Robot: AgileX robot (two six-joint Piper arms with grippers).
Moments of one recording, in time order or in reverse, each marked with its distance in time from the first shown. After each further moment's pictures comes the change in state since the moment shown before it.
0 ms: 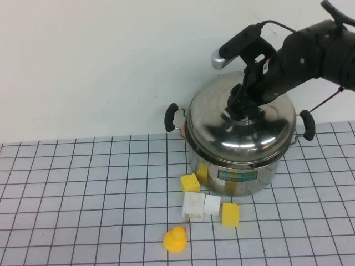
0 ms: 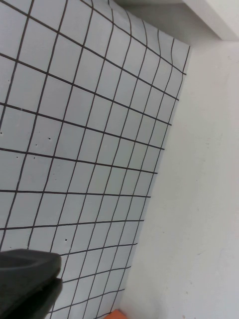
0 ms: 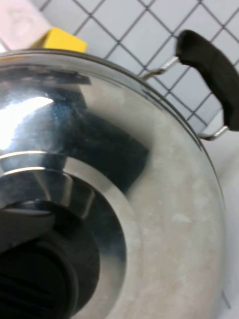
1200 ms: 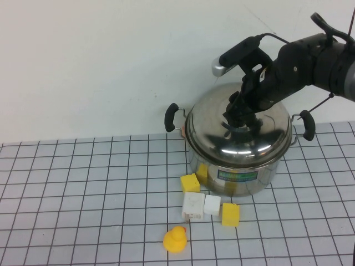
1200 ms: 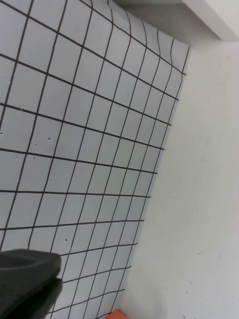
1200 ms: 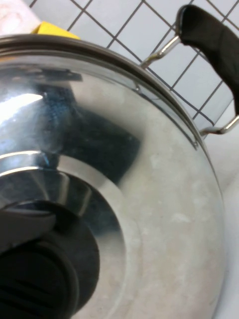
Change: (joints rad) right arm -0.020 0.070 -0.010 0.052 -0.032 0.000; left arm 0.000 0.000 0.000 0.000 0.000 0.004
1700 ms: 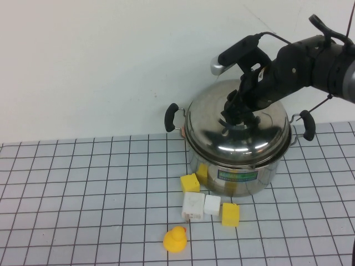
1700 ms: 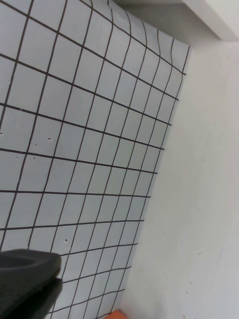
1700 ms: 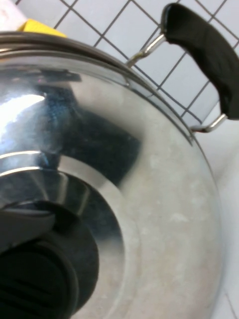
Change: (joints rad) right arm 0.000 0.006 0.000 0.002 -0.039 0.000; left arm 0.000 0.000 0.000 0.000 0.000 0.000
